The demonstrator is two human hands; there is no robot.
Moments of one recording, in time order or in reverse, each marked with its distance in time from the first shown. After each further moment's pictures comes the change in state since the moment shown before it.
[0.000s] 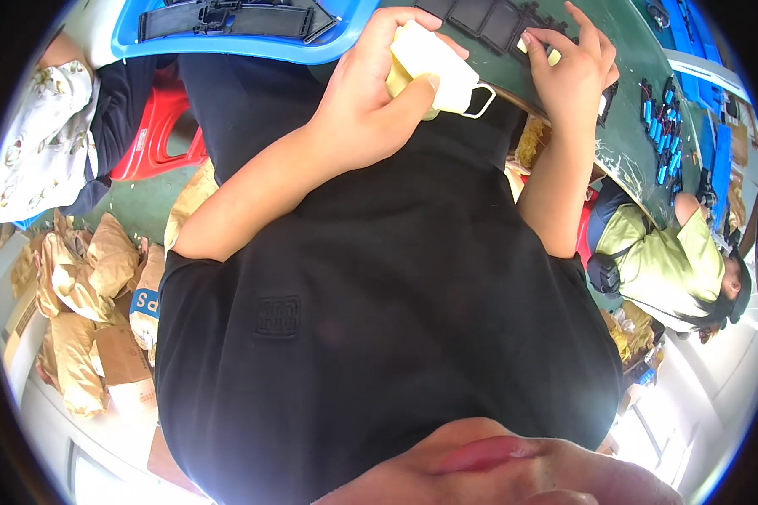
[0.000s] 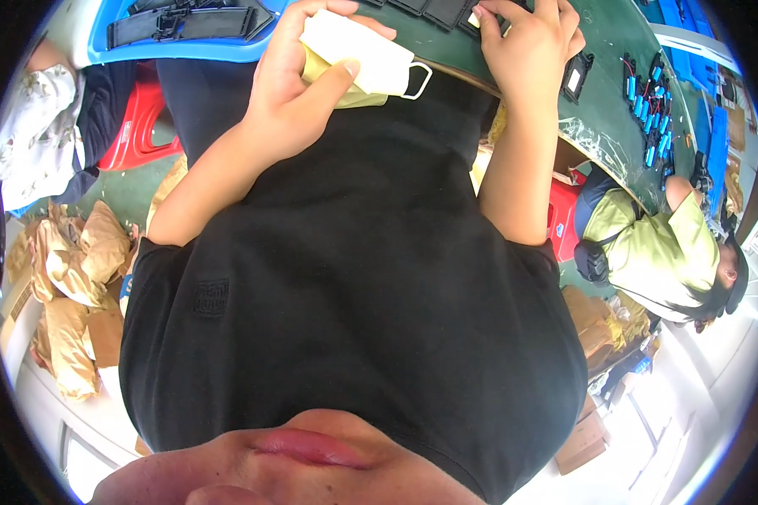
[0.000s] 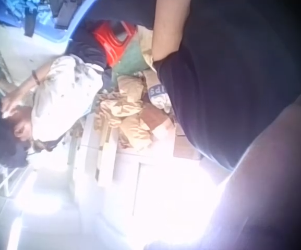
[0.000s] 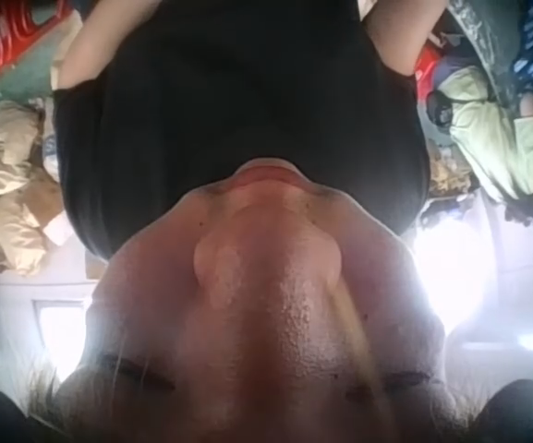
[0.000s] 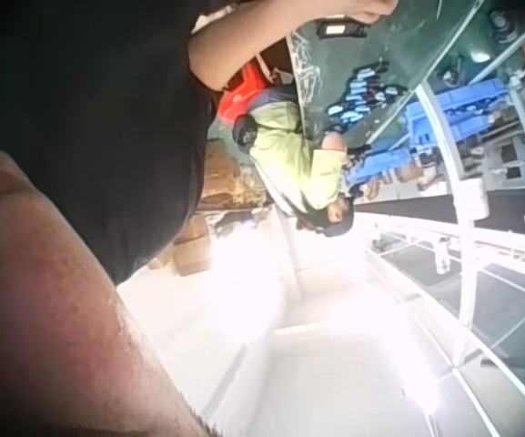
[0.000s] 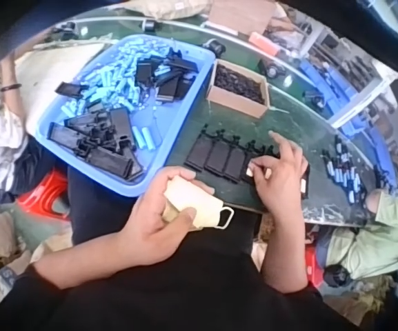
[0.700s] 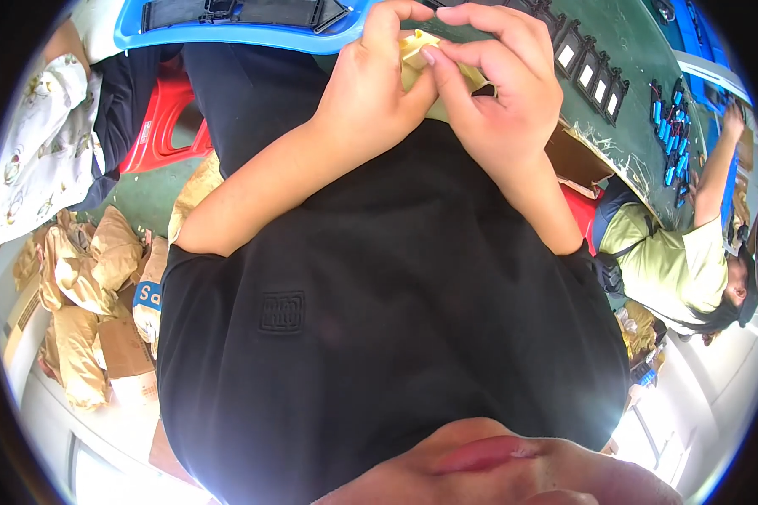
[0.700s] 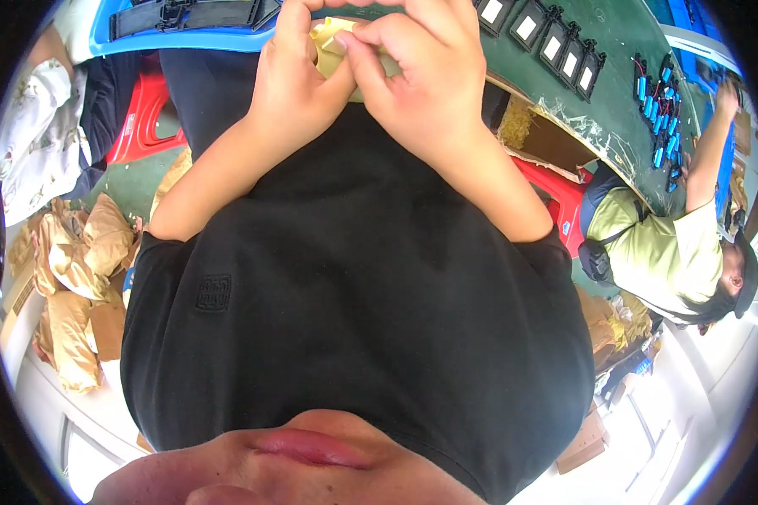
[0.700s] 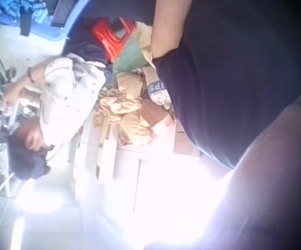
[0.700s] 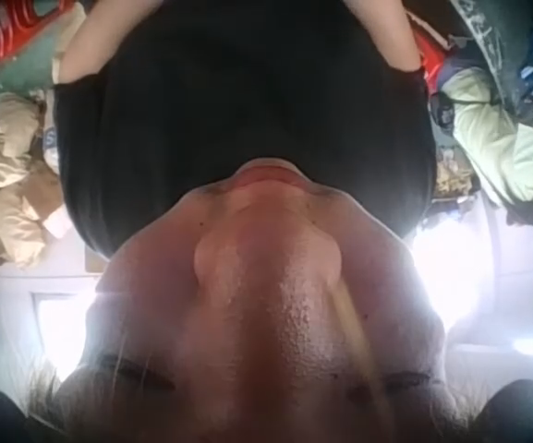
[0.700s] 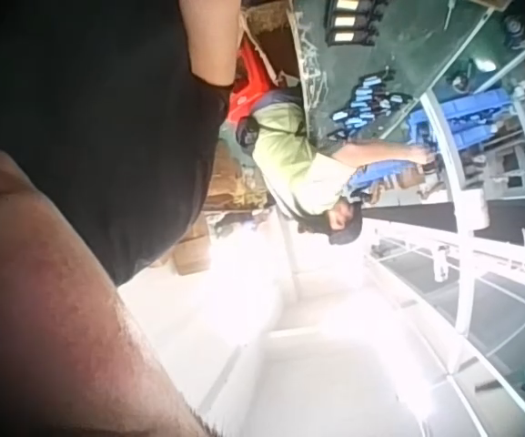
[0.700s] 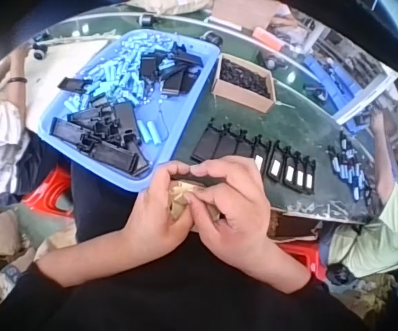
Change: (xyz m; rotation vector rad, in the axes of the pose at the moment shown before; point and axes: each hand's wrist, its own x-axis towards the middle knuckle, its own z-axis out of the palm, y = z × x) left_hand 0.008 0.017 0.000 0.397 0.165 -0.101; right_hand -0.015 -0.100 -0.036 0.753 0.097 -0.326
